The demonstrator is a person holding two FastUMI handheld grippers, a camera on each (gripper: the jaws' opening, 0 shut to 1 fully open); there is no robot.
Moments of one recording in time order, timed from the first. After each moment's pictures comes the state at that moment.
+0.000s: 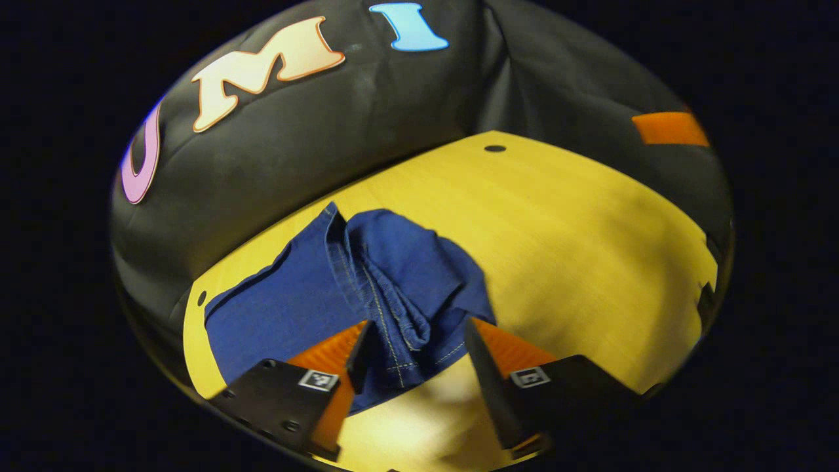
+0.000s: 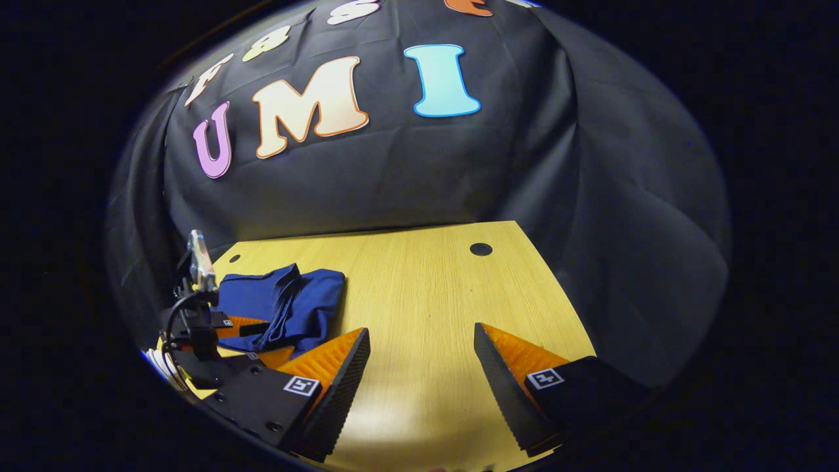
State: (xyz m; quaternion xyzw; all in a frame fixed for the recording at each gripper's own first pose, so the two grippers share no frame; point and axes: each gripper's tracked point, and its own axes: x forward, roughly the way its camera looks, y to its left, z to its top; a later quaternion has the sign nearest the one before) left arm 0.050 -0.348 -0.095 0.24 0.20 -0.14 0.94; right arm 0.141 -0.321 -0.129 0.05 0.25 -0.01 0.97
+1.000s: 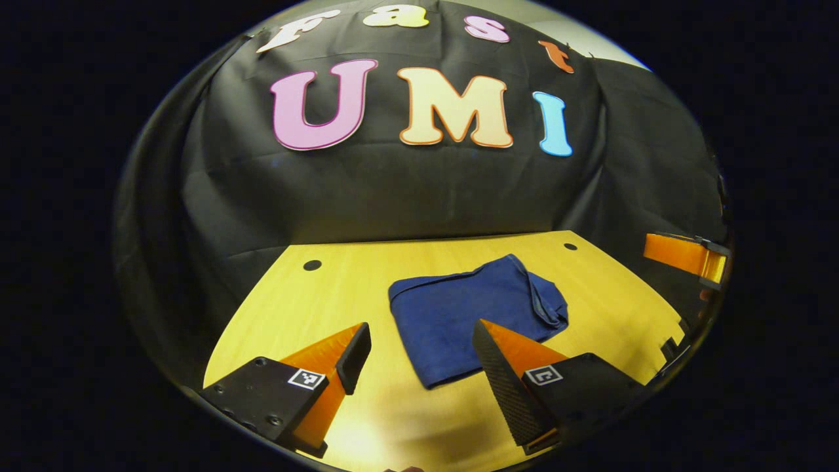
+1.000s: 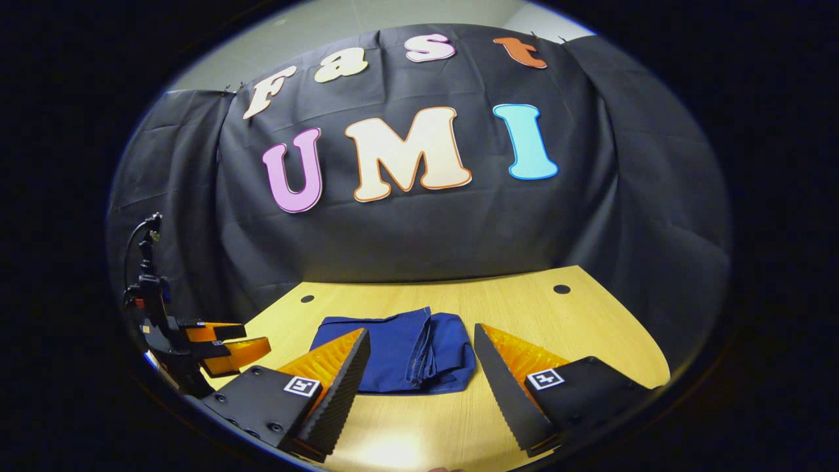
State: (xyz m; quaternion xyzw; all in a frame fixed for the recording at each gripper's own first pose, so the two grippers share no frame) left arm -0.056 -0.107 0.031 0.07 0.09 -0.03 0.99; right arm 0.096 -0.087 -0.045 0.06 0.12 0.04 0.99
